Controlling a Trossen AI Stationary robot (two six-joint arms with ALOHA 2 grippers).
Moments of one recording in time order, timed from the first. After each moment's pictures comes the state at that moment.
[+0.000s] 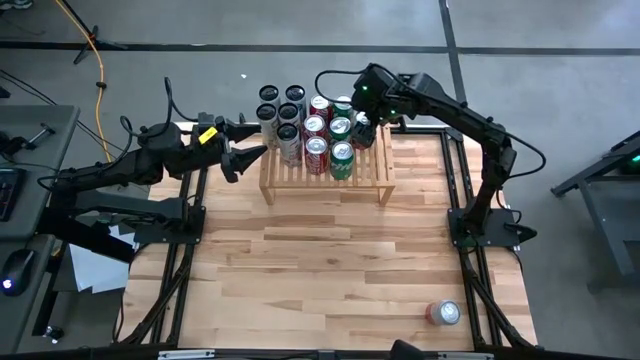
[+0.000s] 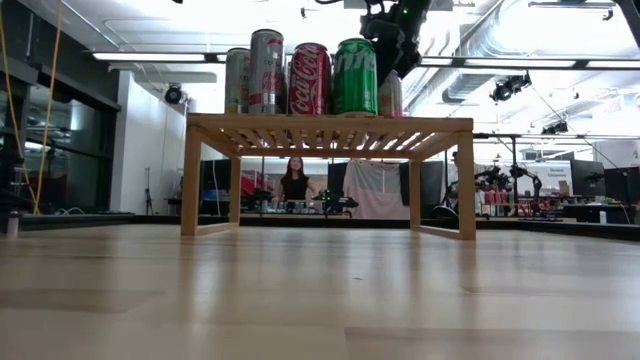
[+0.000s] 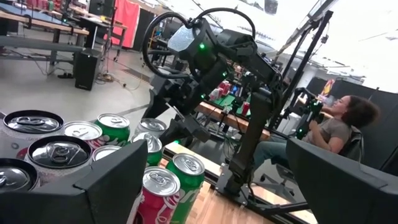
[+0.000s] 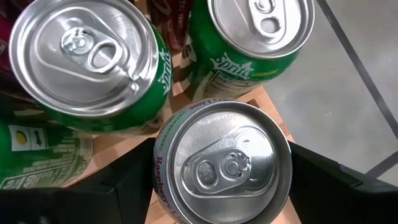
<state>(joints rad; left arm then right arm) 0.16 0.81 0.96 -0.09 -0.19 -0.35 -0.50 1.78 2.00 -1.25 0.13 -0.09</state>
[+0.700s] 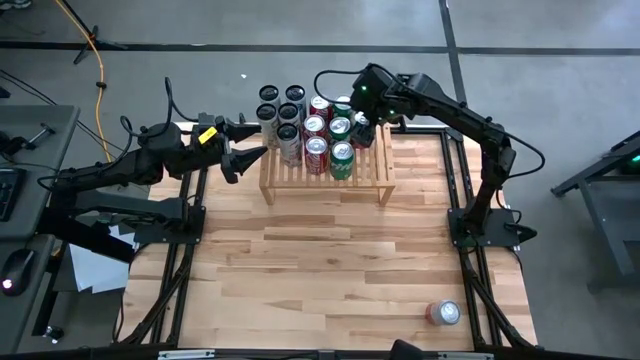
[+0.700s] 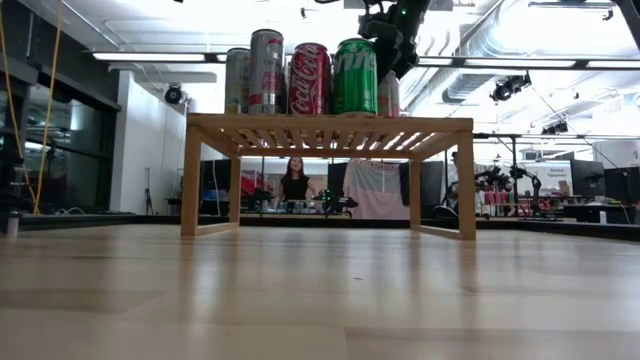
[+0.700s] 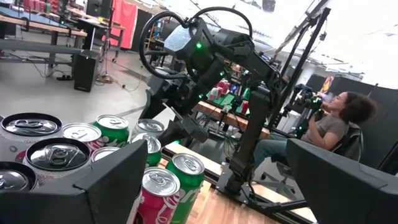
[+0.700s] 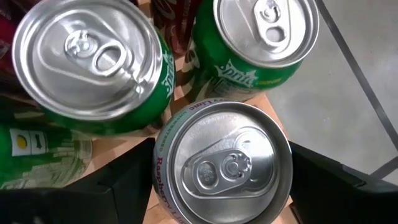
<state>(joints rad) 0.16 0.81 0.96 -0.09 -0.19 -0.33 -0.50 1.79 1.99 -1.24 0.13 -0.11</state>
